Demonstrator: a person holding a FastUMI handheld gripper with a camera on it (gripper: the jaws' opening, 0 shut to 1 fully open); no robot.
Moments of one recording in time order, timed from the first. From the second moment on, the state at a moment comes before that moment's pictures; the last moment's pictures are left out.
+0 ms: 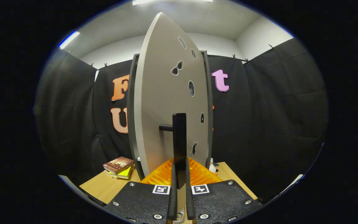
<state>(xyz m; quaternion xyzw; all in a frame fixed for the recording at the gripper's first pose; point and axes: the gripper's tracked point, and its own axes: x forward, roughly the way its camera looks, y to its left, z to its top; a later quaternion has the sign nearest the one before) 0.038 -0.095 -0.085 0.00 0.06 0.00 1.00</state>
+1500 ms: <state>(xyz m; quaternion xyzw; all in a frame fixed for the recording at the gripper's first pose) -0.040 -0.236 -0.073 -0.04 0.06 -0.02 1.00</state>
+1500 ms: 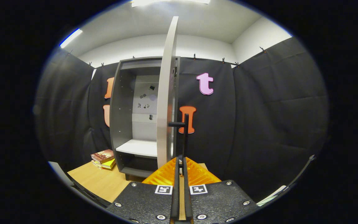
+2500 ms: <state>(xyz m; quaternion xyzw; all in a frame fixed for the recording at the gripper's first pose) -0.059 -0.015 -0.285 -0.01 0.28 0.02 0.96</state>
